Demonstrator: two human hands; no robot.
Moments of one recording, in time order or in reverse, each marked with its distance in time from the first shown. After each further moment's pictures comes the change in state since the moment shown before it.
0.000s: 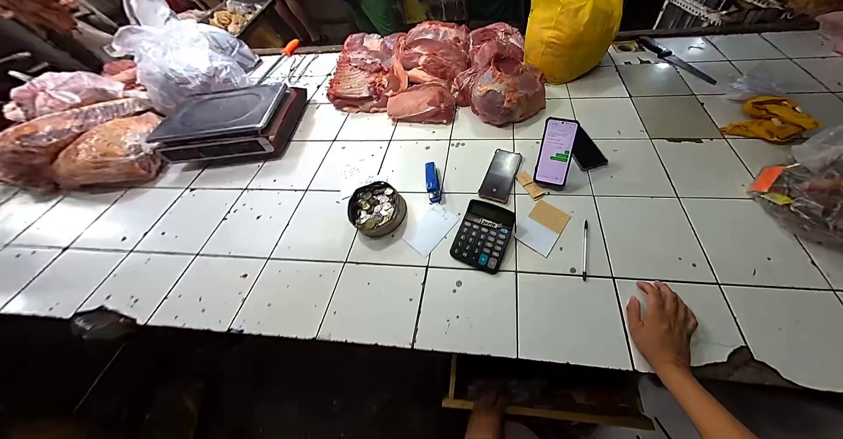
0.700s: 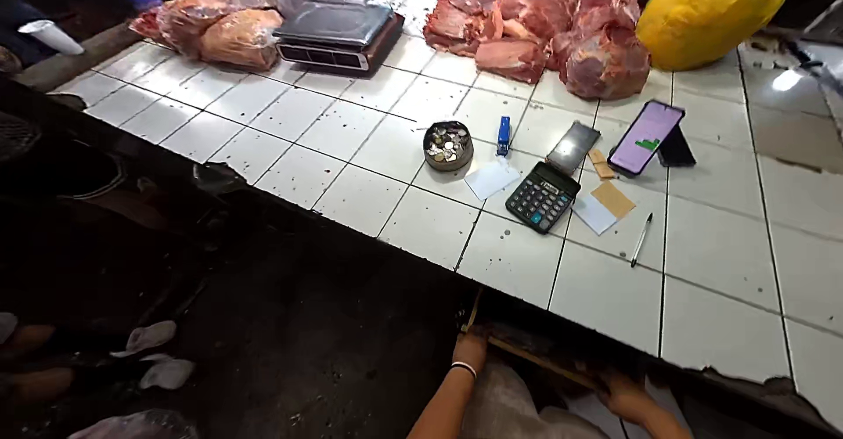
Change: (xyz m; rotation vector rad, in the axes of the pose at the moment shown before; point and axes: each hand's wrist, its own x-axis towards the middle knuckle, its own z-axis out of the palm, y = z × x) left_hand -0.025 -0.014 -0.044 0.056 -0.119 -0.281; right_hand -0.118 0.035 0.052 -0.260 -1.412 -0.199
